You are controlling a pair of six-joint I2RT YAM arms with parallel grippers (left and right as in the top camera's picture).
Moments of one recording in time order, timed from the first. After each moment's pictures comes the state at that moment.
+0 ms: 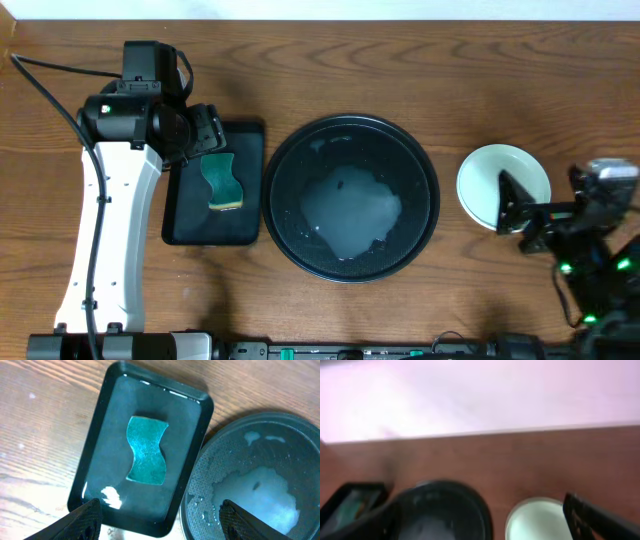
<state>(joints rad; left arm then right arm) 0.00 1.52 1.56 -1.23 0.01 -0.33 -0.05 0.56 0.94 -0.65 -0.23 0.12</state>
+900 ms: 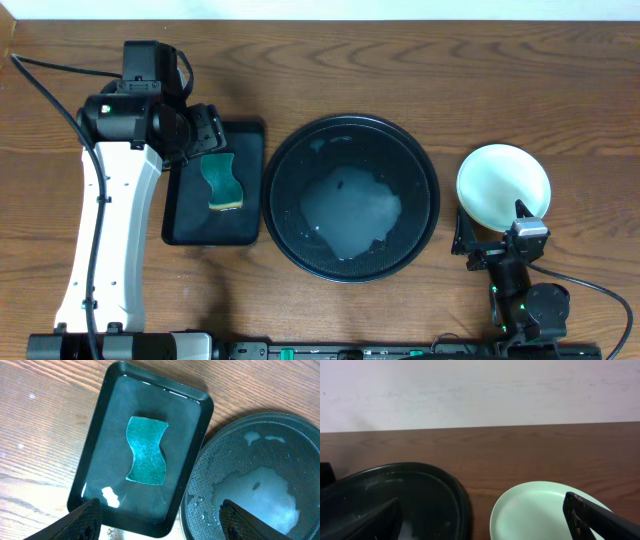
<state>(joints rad) 0.00 1.52 1.56 -1.23 0.01 -0.33 0.07 0.01 0.01 -0.07 -0.06 0.09</state>
